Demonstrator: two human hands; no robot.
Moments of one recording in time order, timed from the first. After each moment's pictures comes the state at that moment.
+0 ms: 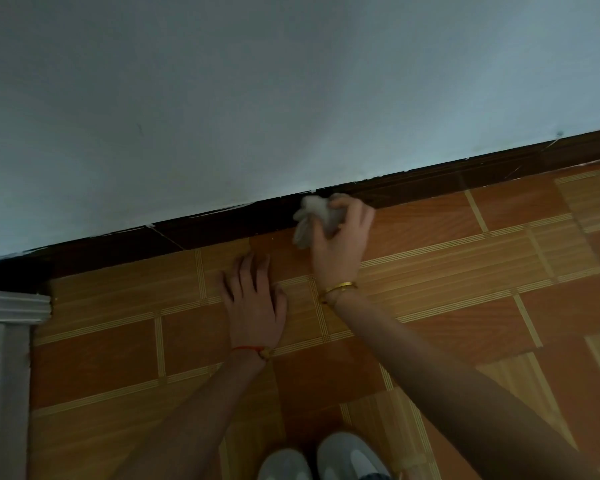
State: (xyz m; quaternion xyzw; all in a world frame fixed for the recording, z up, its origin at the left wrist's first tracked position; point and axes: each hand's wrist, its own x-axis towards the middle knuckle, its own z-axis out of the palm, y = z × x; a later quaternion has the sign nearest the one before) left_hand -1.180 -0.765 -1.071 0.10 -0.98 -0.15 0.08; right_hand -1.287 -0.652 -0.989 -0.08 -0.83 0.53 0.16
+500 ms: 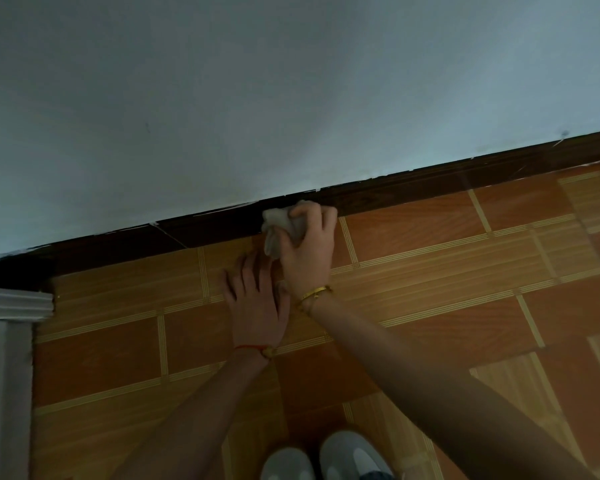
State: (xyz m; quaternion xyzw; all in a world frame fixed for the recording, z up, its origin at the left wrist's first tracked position) left_hand -1.179 -0.767 -1.071 0.10 -0.98 -0.14 0.06; right_hand -1.268 -0.689 -0.991 0.02 -0.85 0.52 0.09
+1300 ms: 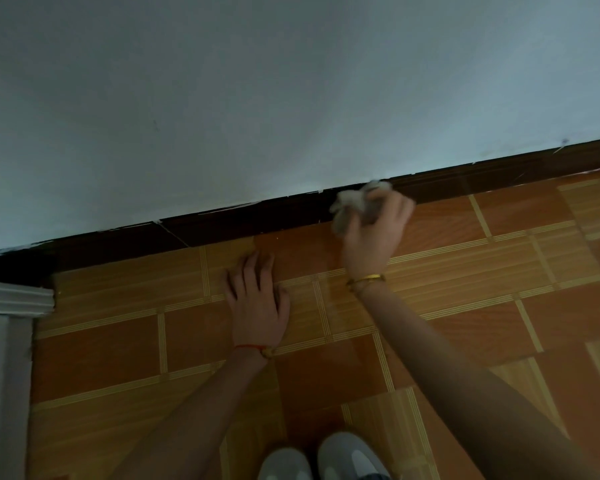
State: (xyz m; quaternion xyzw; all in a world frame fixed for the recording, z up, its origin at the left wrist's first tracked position) left_hand -1.179 -0.765 -1.070 0.10 -0.98 -0.16 0.08; right_hand -1.304 -0.622 -0.986 -0.08 -0.84 0.49 0.23
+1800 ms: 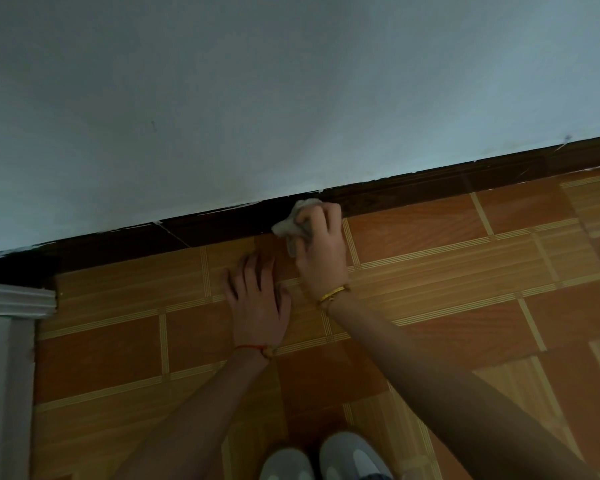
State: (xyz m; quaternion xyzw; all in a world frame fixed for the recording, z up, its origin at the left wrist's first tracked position) left_hand -1.179 -0.766 -1.072 0.10 -0.98 -0.15 0.08; right_hand -1.277 -0.665 -1.002 0.14 -0.88 0.44 0.13
